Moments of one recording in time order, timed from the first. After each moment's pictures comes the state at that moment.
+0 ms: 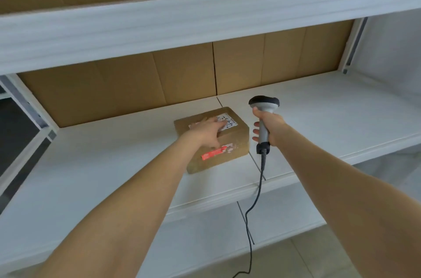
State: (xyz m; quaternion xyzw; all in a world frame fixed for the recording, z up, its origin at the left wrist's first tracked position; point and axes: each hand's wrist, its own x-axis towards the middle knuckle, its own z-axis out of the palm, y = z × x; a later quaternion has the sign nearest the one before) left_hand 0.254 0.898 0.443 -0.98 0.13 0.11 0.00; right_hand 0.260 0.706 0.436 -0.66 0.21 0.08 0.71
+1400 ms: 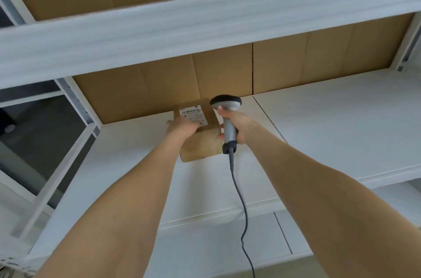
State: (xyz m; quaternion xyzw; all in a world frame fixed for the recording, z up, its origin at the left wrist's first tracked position) left_hand 0.257 1.058 0.446 -0.92 -0.27 -0.01 -0.27; right_hand 0.262 0.894 0.452 -0.61 0.08 0.24 0.75
